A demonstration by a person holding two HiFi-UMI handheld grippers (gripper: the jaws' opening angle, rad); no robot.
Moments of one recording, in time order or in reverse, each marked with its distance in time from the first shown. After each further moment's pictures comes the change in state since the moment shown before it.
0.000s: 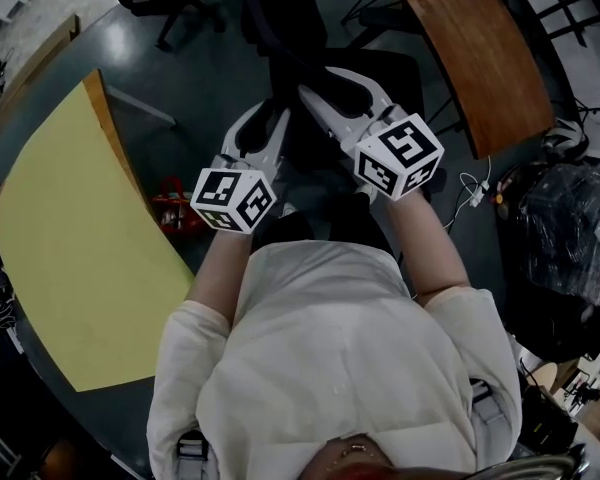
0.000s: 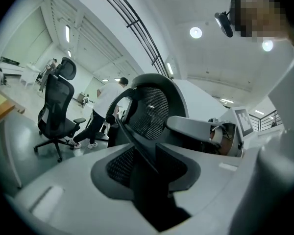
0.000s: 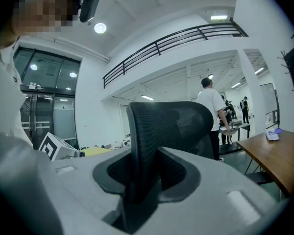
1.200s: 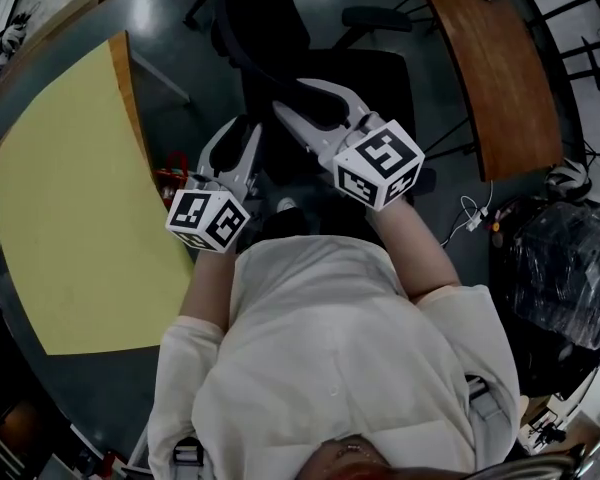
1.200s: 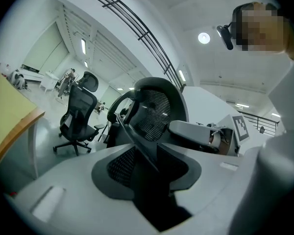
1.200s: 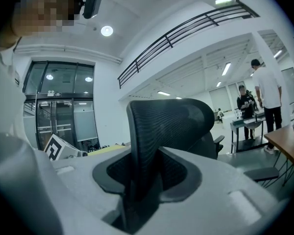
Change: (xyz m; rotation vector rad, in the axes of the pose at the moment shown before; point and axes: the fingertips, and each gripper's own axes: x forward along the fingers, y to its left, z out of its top) left arm -0.091 0.034 0.010 -0.044 -0.098 0.169; right arm 0.032 0.084 -0.015 0.013 0.040 0.233
